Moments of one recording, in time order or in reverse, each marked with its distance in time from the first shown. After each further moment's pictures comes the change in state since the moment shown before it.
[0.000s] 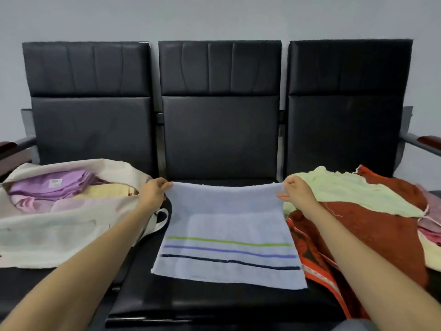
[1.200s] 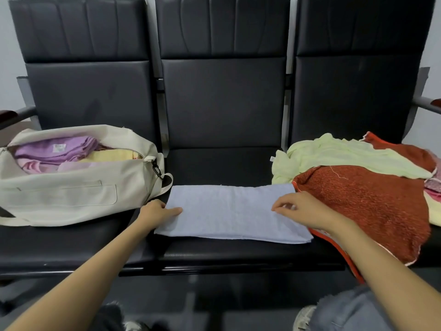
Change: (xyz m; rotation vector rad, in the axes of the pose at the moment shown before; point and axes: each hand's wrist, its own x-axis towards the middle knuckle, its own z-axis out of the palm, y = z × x) left_hand -0.110 -0.059 0.022 0.184 -0.295 -0.300; right_hand -0.118 0.045 -0.007 -0.629 -0.505 -0.344
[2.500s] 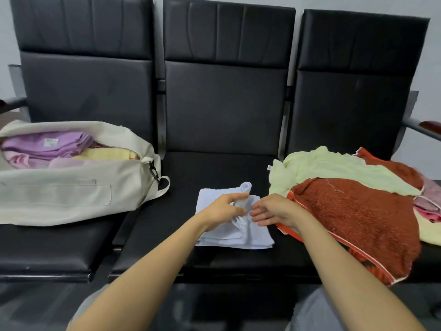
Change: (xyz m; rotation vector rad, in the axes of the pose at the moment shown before) left_hand -0.034 0.118 0.064 -0.507 -0.533 0.406; right_hand 0.059 -0.039 0.021 0.680 -0.118 0.544
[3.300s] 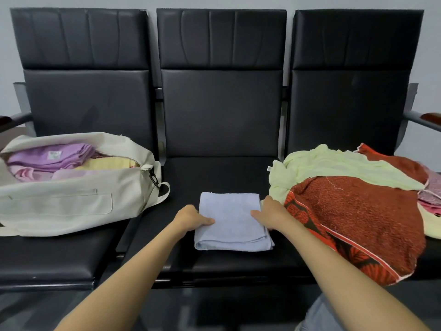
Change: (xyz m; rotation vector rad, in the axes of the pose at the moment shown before) left_hand -0.009 -0.038 -0.050 0.346 0.338 -0.399; right_hand 0.012 0.017 0.011 -0.636 0.274 -0.141
